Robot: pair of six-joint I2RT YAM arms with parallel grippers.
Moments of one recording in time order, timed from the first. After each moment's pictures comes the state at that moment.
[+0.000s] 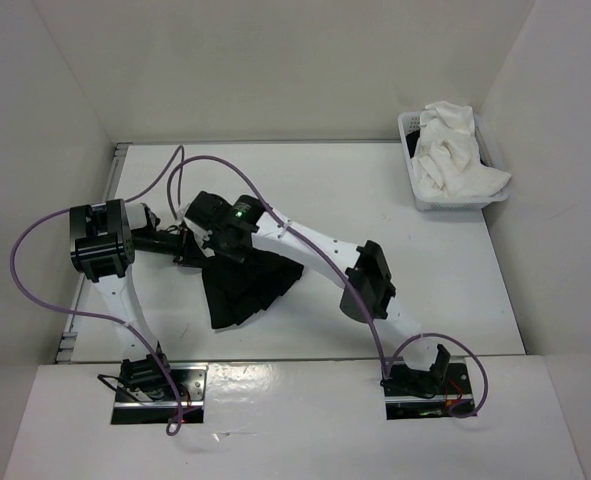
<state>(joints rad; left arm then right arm) 0.26 2.18 1.27 -0.96 1.12 0.70 1.08 2.29 2.33 -1.12 0.26 -0.17</state>
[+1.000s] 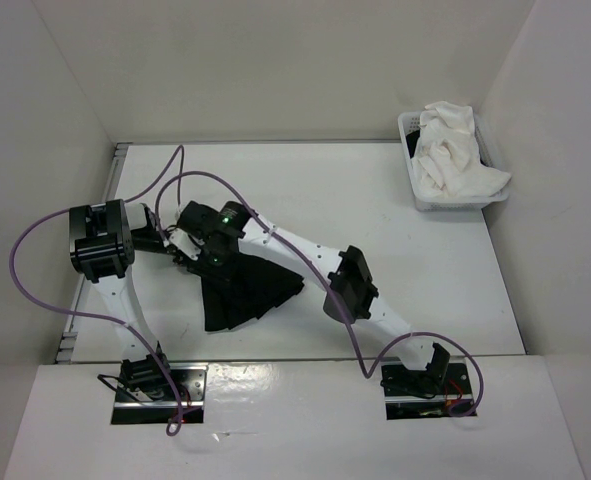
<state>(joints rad) 0.26 2.18 1.26 -0.94 1.12 0.70 1.10 2.46 2.52 -1.26 -0.12 -0.19</state>
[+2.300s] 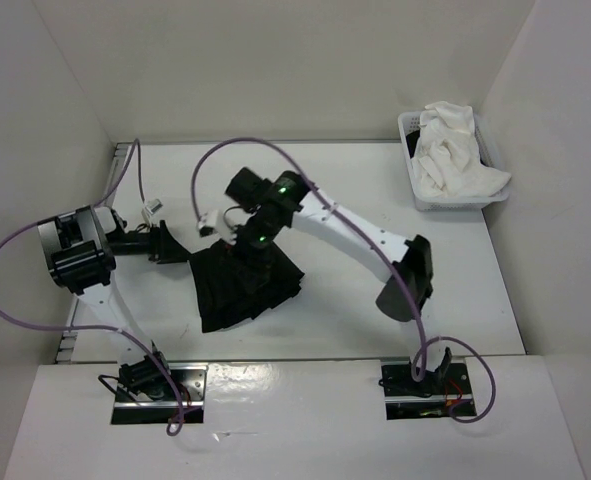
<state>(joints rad) 0.44 2.10 1.25 -0.99 1.17 0.78 0.99 2.08 2.17 -1.28 -0.54 -0.43</state>
